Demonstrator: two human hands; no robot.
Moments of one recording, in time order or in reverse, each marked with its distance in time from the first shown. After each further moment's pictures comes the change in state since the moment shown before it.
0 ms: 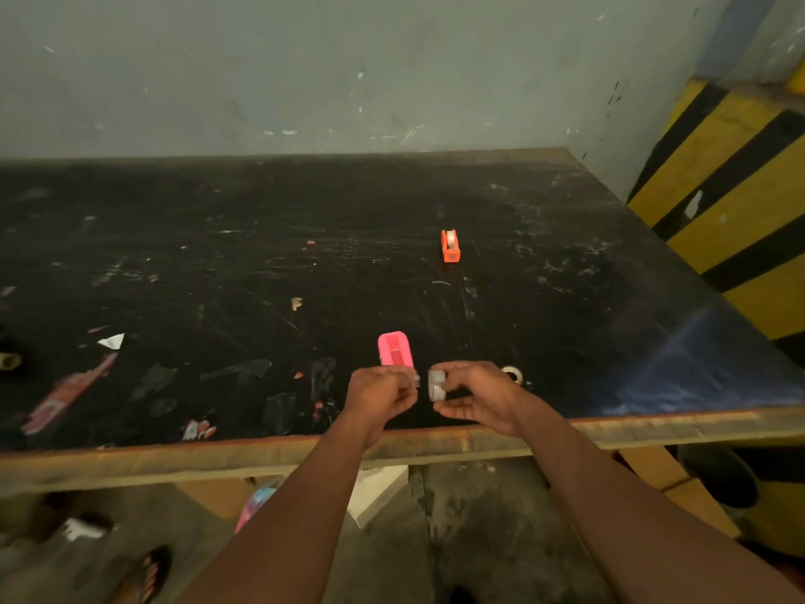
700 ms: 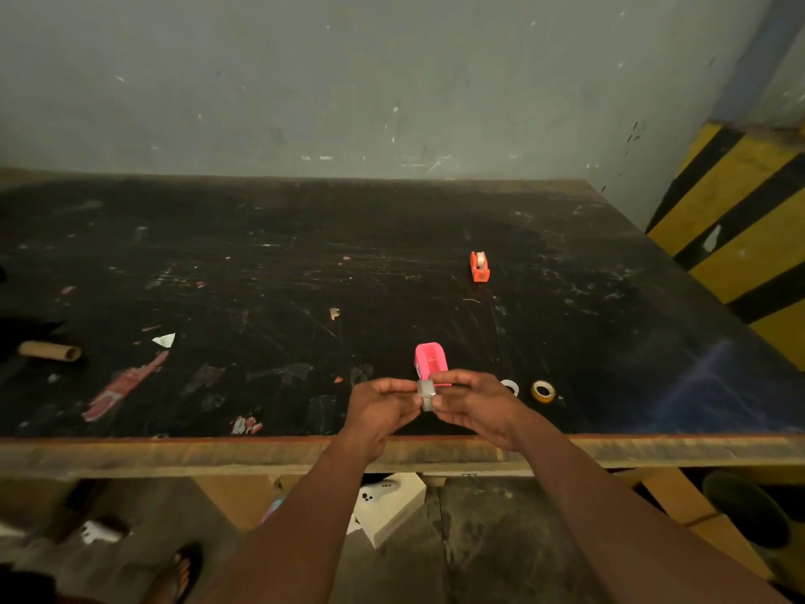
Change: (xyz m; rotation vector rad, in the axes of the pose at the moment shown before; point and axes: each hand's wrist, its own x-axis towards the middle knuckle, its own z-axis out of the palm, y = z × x) left_hand -0.034 0.002 -0.065 -0.005 -0.046 0.125; right_hand -0.013 0.014 0.062 -0.106 -0.114 -0.161
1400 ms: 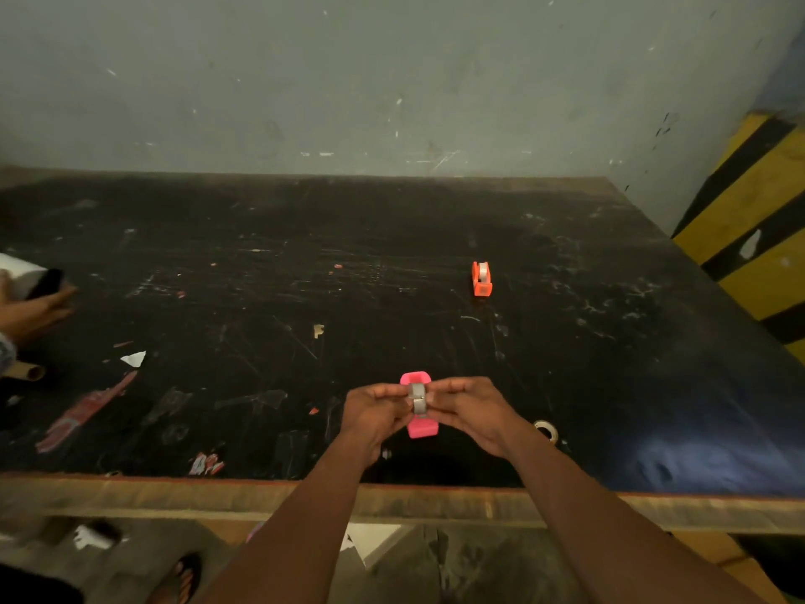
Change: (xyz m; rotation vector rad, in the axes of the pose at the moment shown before) left_hand 0.069 0.021 0.046 0.020 0.105 -0.019; right_hand 0.073 -0.025 -0.048 0.020 0.035 -0.007
